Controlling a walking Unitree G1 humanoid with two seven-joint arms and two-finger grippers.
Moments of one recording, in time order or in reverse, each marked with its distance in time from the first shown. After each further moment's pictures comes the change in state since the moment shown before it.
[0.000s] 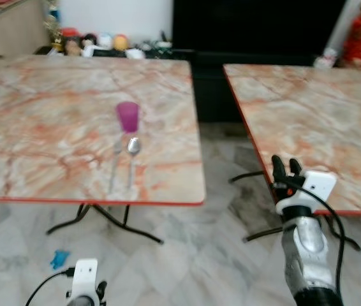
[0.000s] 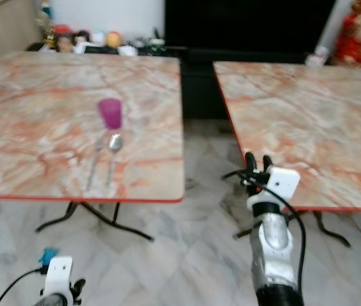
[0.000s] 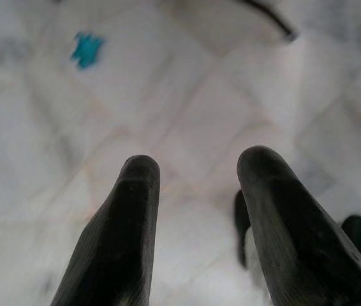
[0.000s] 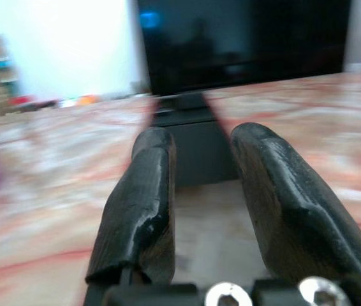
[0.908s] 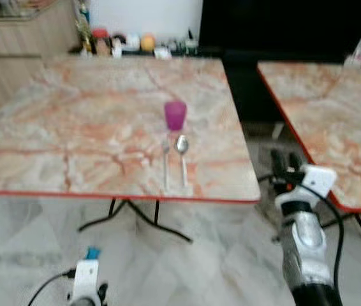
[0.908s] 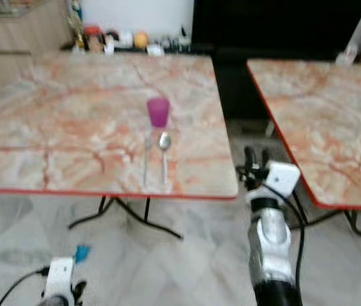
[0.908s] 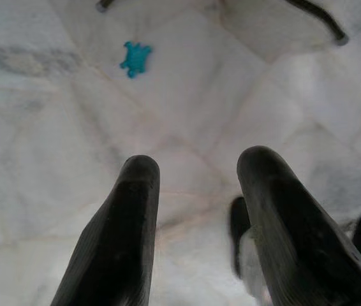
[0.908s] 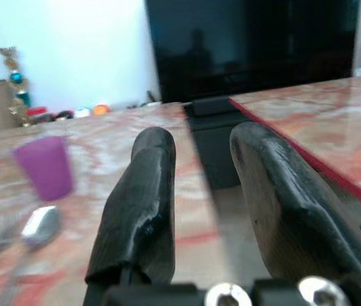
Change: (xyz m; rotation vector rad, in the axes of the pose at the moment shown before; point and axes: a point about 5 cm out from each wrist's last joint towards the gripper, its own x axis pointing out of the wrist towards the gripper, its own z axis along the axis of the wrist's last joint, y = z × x) left arm 0.000 0.003 0.002 -0.001 -0.003 0.011; right arm 0.003 0.009 0.004 0.017 -0.019 0.013
